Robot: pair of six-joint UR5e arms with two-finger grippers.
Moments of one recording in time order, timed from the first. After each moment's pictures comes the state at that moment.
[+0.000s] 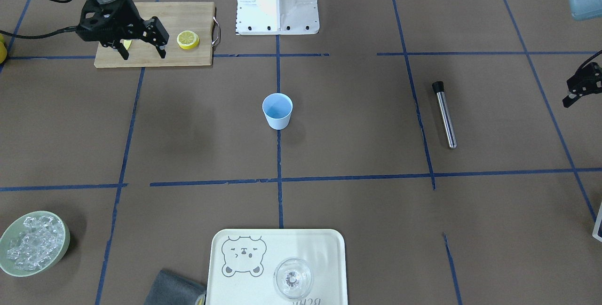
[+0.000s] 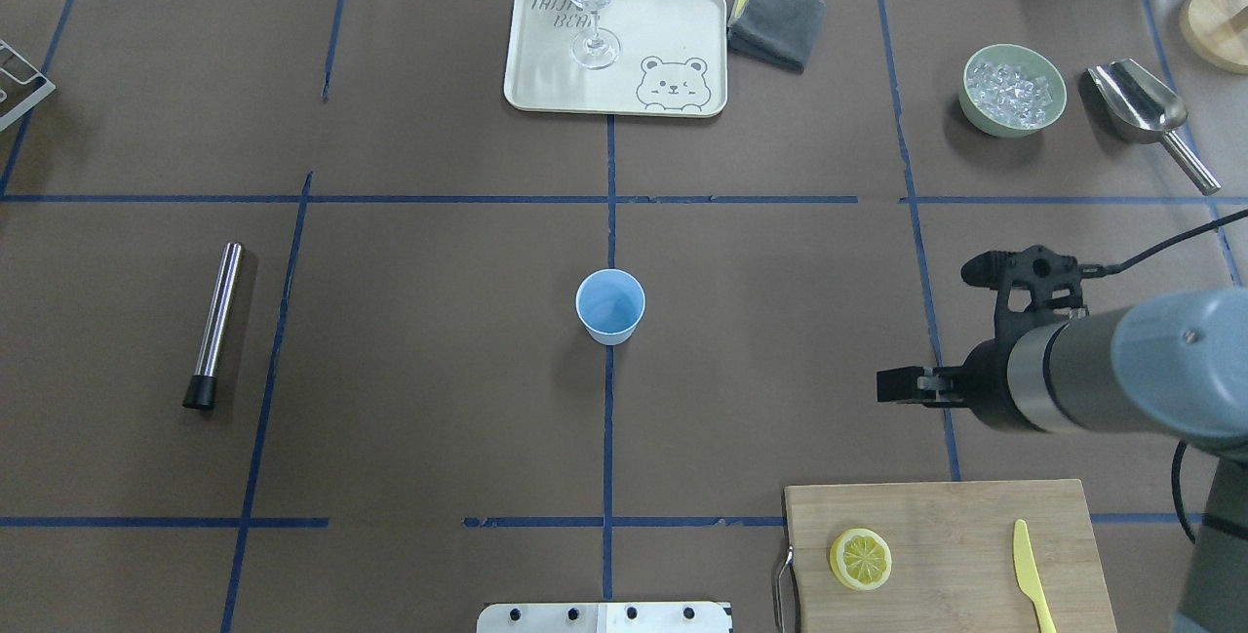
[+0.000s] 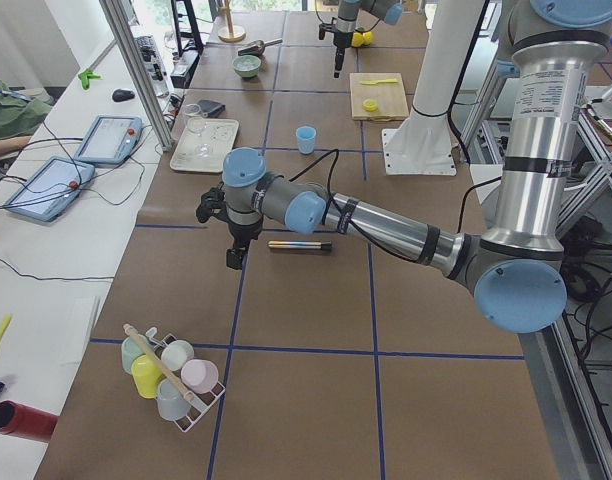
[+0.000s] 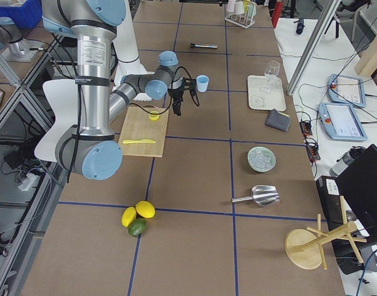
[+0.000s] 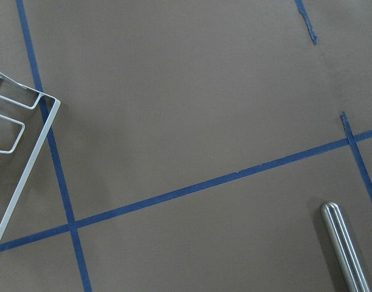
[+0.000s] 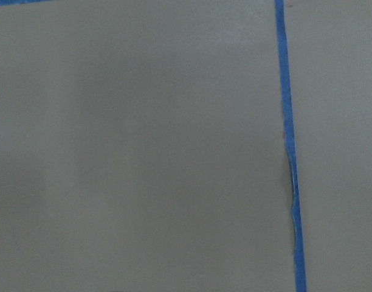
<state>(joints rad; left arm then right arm) -1.36 -1.65 -1.80 -1.70 -2.33 -0.15 0.41 -1.63 2.28 -1.40 1.72 1.35</state>
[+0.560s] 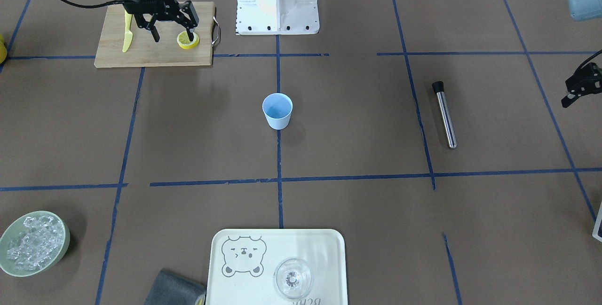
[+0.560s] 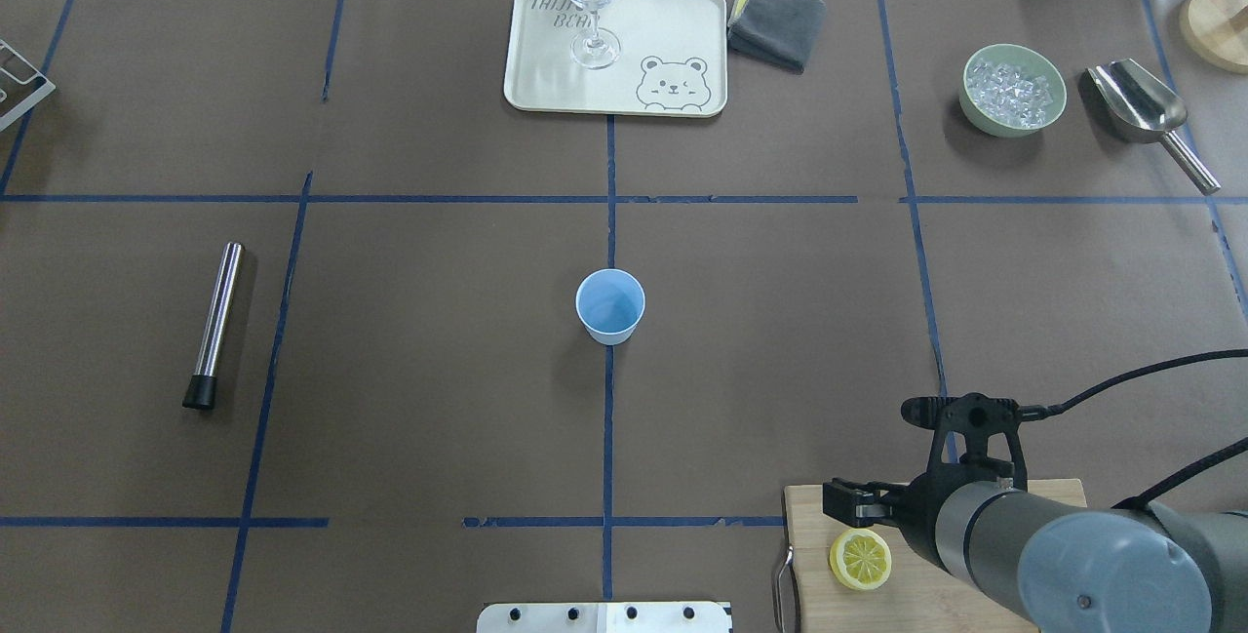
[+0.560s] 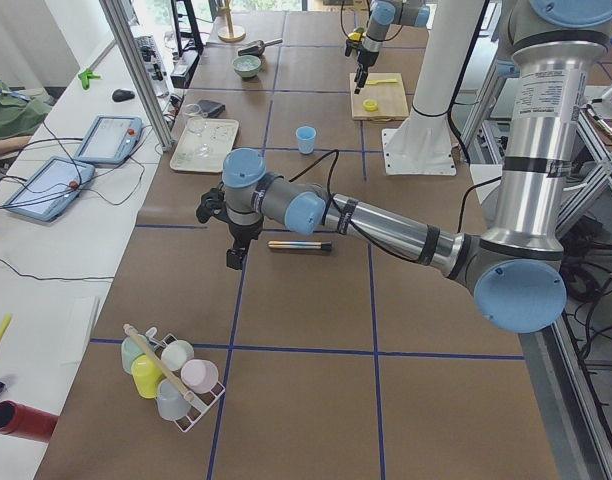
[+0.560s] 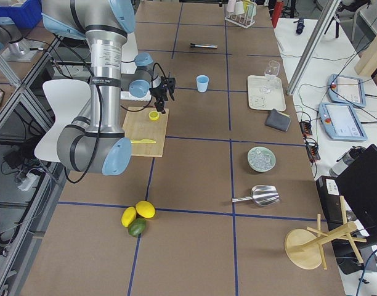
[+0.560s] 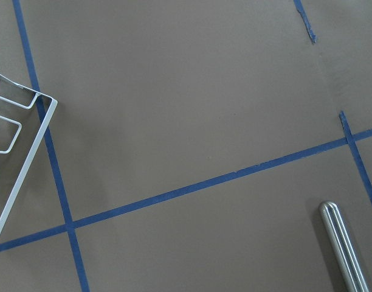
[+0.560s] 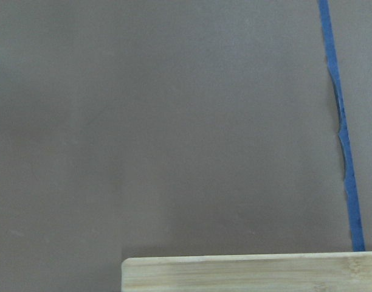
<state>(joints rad) -1.36 -1.65 -1.80 -1.70 -2.33 -0.15 0.08 -1.64 2.30 -1.40 1.38 1.54</state>
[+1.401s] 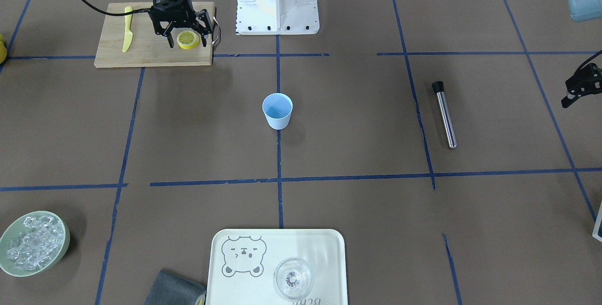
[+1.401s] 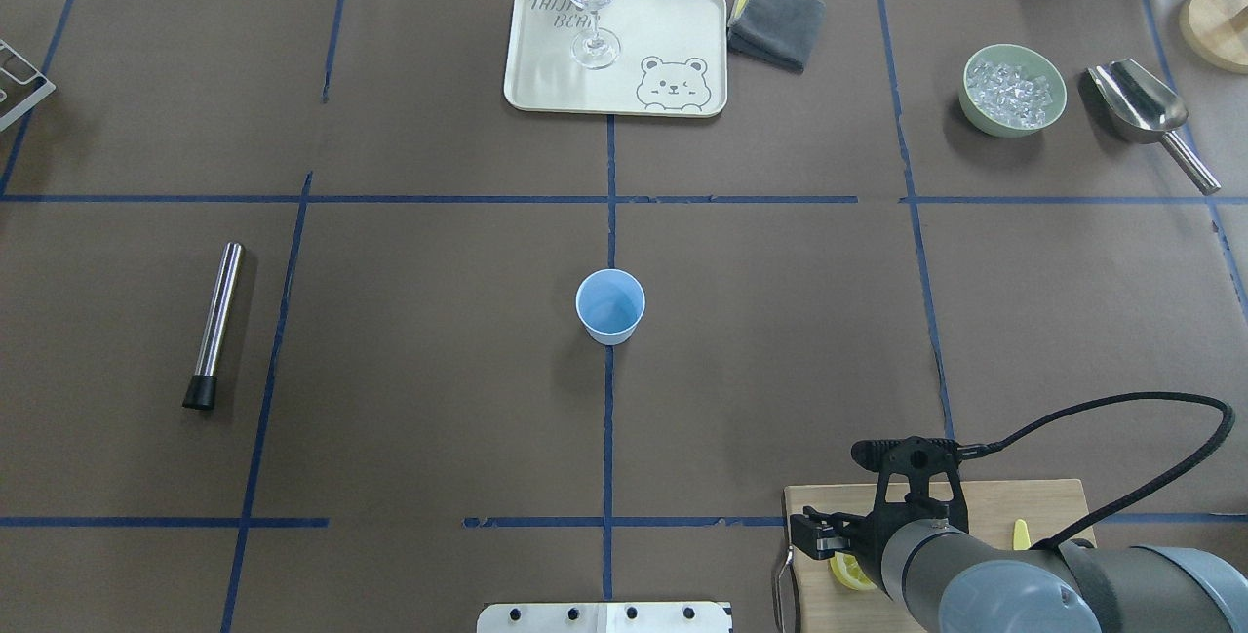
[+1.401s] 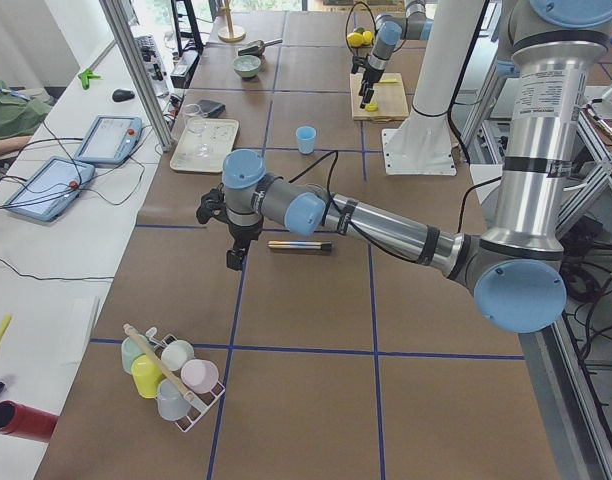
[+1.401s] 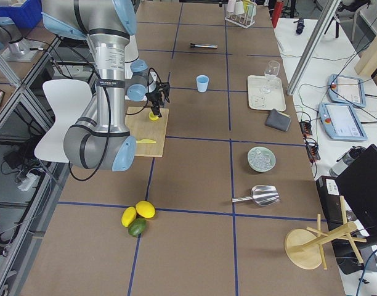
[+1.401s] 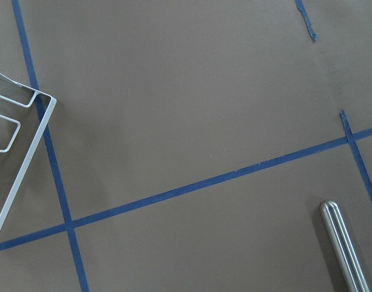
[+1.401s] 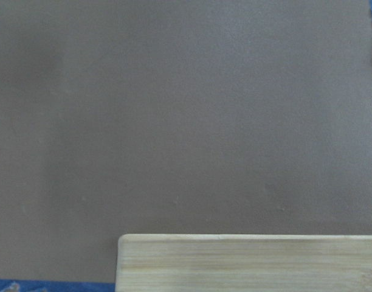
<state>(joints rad) -1.36 -1.65 -1.79 -1.70 -2.33 -0.15 0.03 -1.58 2.19 -1.40 1.33 1.54</state>
